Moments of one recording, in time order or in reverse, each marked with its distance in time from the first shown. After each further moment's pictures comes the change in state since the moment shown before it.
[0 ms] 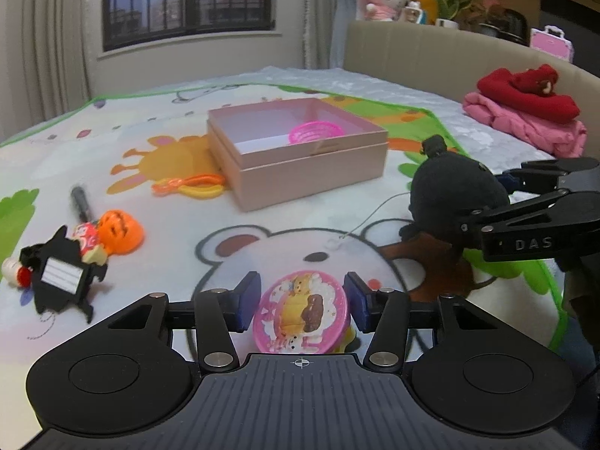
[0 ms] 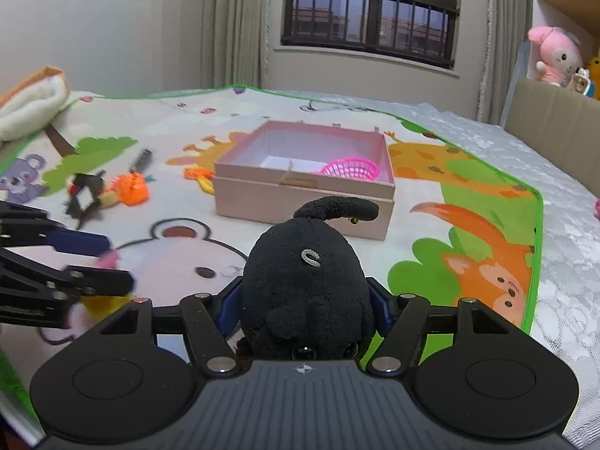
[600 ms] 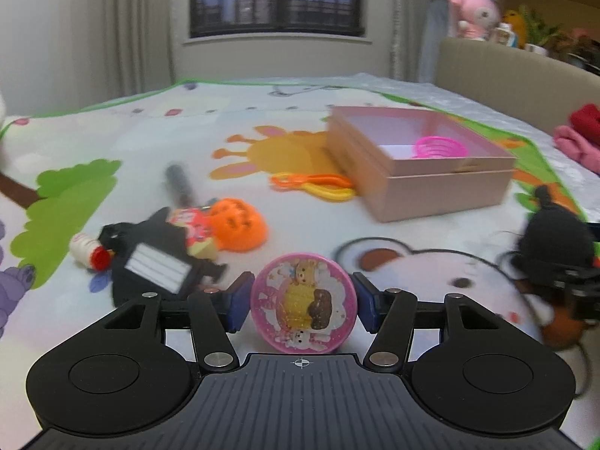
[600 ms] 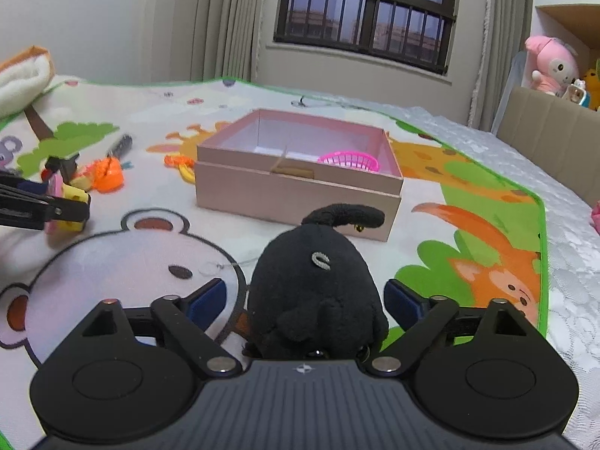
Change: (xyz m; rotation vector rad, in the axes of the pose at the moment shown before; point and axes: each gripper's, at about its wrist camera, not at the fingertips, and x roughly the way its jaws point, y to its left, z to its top) left arm 0.013 0.073 -0.003 -0.144 -0.018 0.210; right arm 0.046 0.011 -0.008 -0.035 0.010 -0.073
